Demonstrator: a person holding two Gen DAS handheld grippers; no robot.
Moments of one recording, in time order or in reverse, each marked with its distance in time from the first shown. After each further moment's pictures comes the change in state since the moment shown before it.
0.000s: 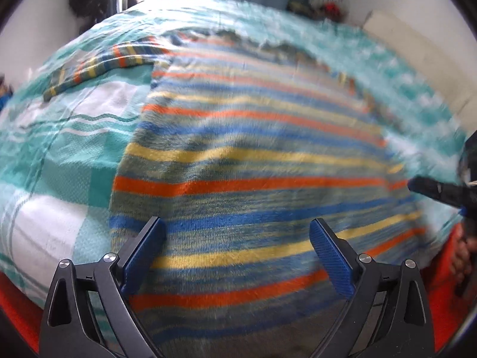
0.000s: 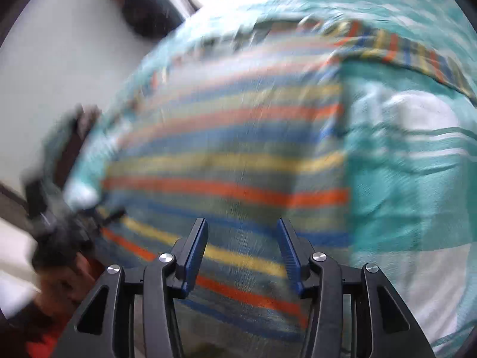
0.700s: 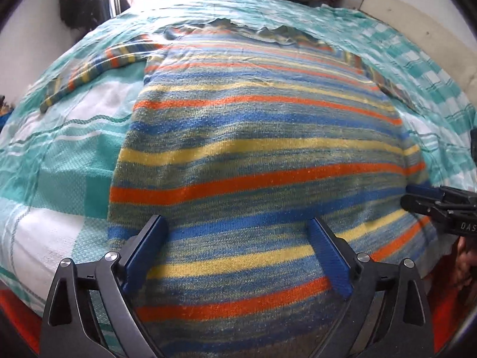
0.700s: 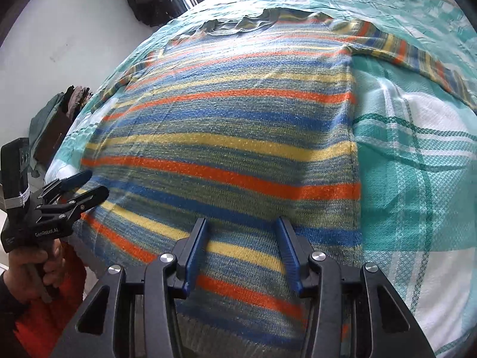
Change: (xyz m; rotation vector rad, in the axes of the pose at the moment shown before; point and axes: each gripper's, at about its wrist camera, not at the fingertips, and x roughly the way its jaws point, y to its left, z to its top) left arm 0.033 -0.011 0.001 0.120 0.057 0.104; right arm 0.054 0.029 -0.037 -0.167 0.107 -0.149
